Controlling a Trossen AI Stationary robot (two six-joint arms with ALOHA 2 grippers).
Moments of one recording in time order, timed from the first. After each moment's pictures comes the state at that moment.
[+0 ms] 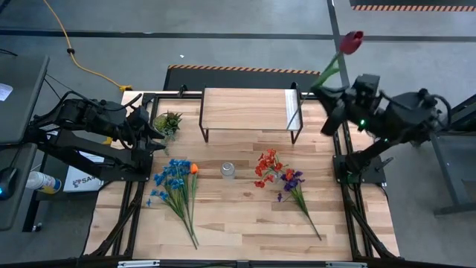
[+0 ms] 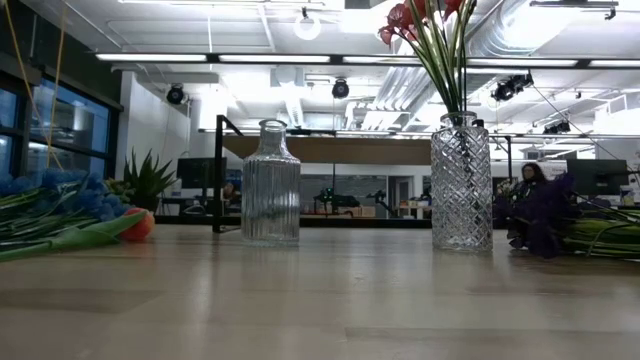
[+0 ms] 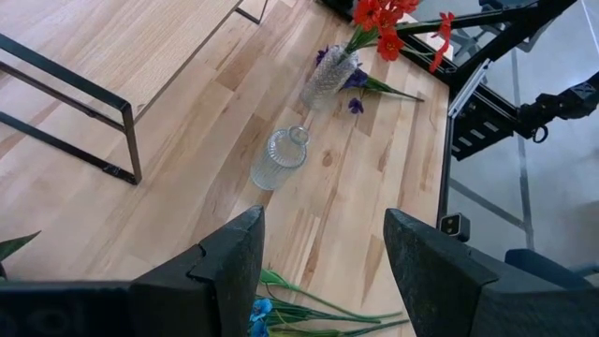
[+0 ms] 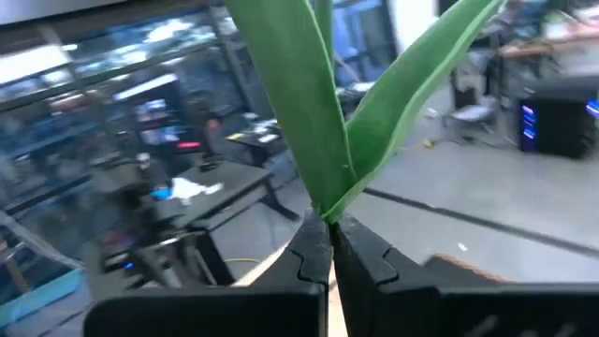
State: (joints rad) left arm -0.07 0.77 1.33 -1.21 -0.06 -0.57; right arm 0.47 1.30 1.99 -0.78 1.08 0.42
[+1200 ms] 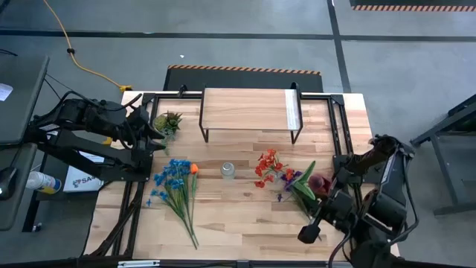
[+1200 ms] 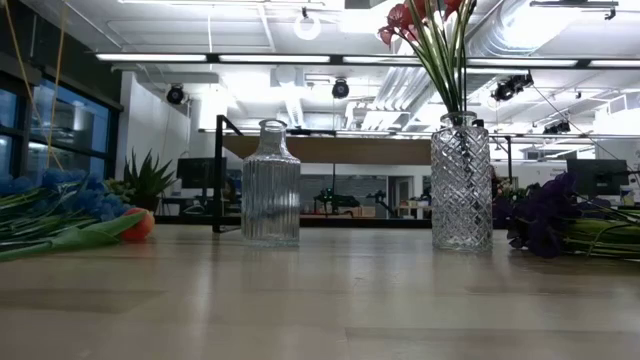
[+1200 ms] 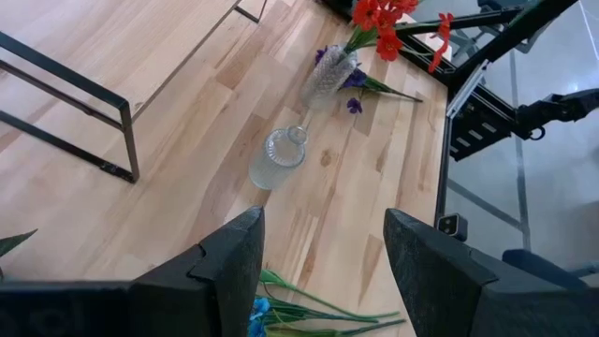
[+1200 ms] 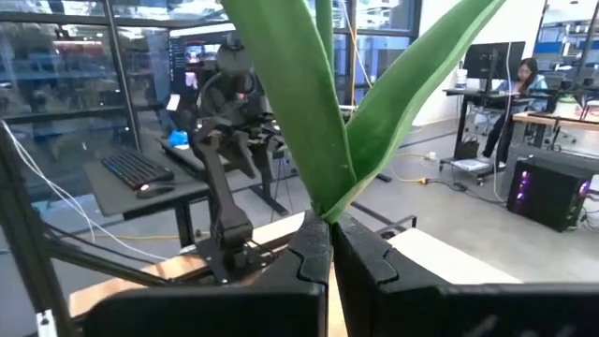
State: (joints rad) left arm -0.07 0.77 1.33 -1.21 -0.05 -0.58; right arm 0.95 1.70 1.99 -0.88 1.57 0.65
